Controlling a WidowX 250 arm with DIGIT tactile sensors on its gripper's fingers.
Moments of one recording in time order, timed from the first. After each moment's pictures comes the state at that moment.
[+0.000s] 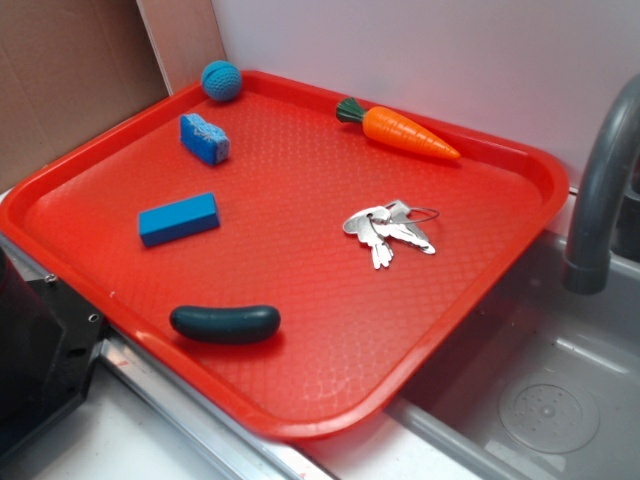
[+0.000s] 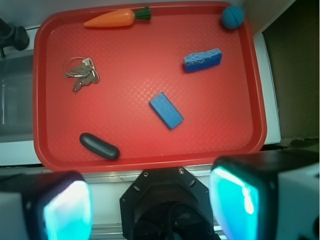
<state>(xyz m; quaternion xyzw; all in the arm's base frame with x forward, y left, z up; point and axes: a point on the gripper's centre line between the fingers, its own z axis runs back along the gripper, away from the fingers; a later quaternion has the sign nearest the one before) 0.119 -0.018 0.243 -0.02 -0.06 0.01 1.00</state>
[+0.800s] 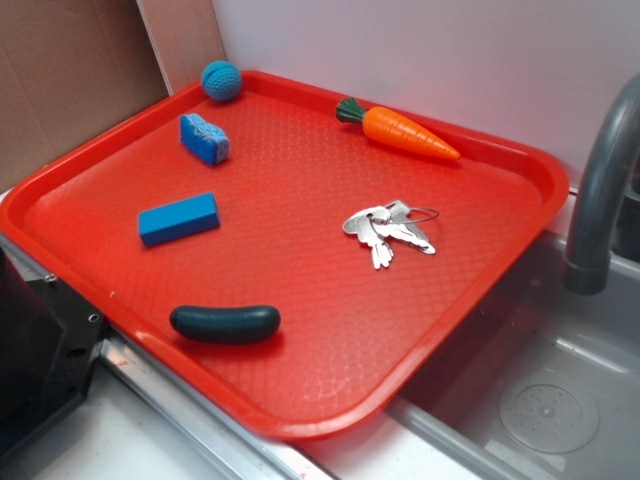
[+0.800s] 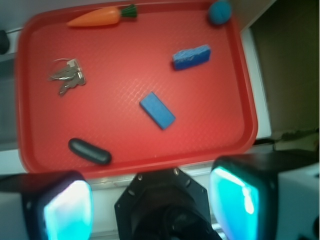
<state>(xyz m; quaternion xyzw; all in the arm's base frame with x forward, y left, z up) 0.128 -0.050 0.222 0.02 -0.04 -0.01 1.00</state>
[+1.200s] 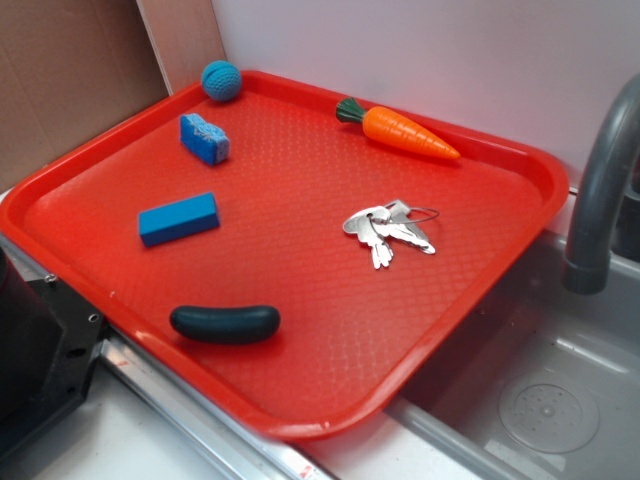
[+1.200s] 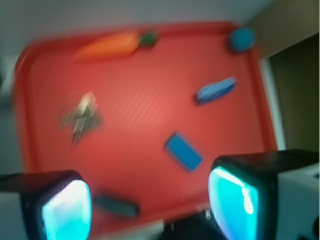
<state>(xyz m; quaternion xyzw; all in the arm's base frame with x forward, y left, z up) 0.230 -0.039 0.212 0.07 -0.03 0.15 0.99</state>
